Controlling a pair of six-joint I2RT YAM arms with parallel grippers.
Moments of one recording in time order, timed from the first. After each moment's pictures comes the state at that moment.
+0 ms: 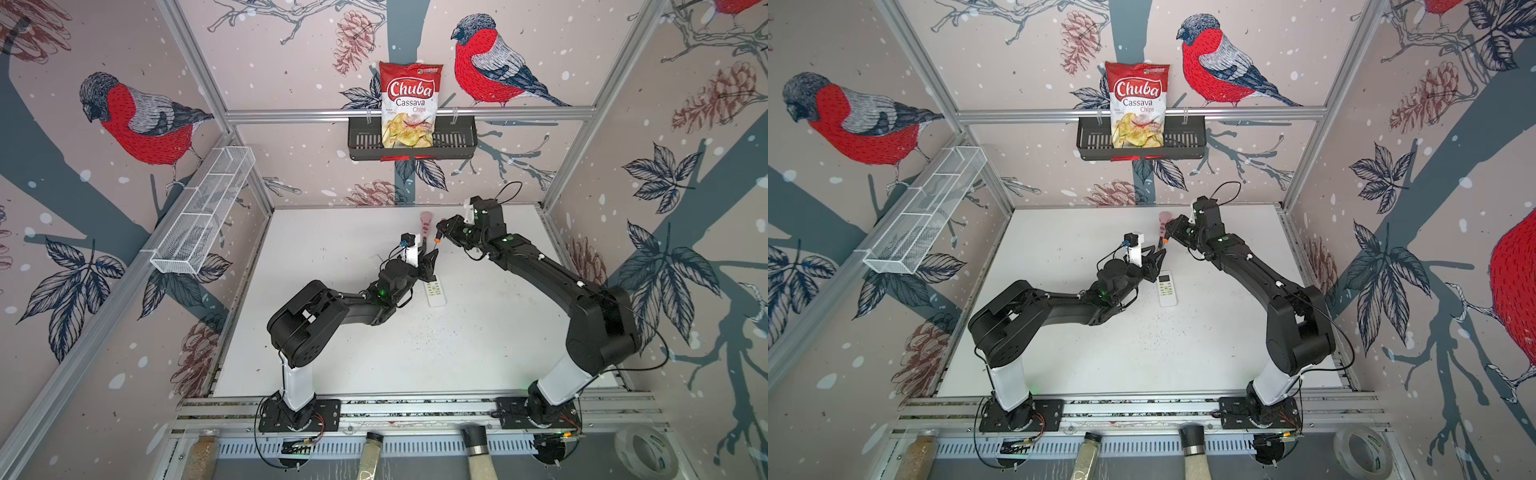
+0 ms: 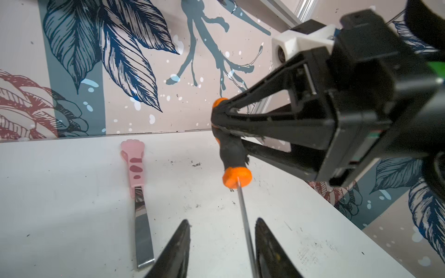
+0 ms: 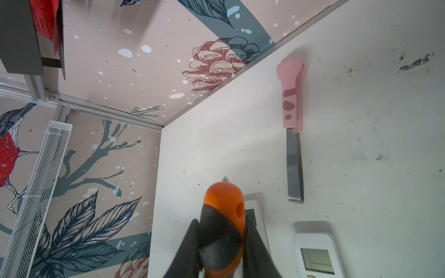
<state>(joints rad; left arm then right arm) -0.77 1.86 0.89 0.96 -0.08 -0.35 0.44 1.66 1.28 -0.14 -0.27 0.82</state>
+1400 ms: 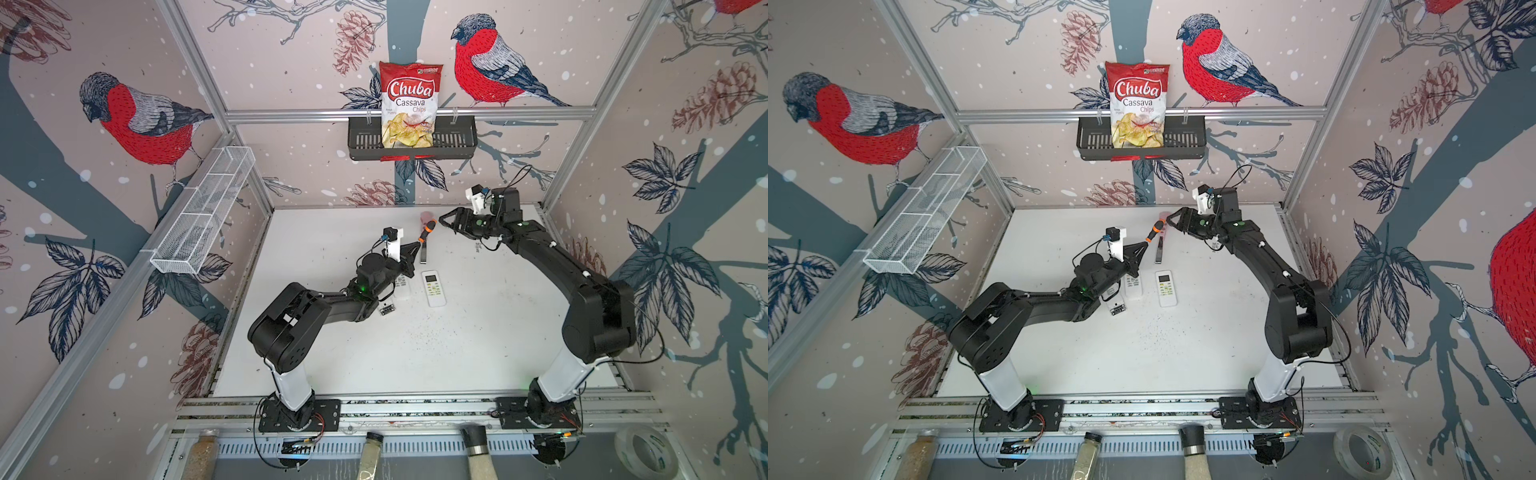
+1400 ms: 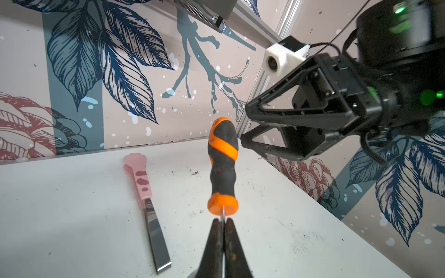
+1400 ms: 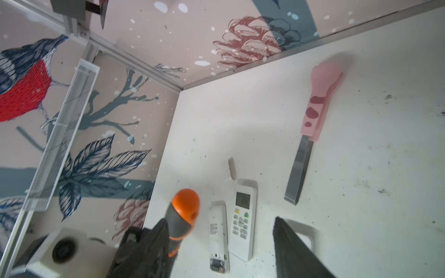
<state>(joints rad) -0.61 1.73 0.79 0.99 0.19 -0.34 0.26 1.75 1.45 -0.31 -0.72 0.46</state>
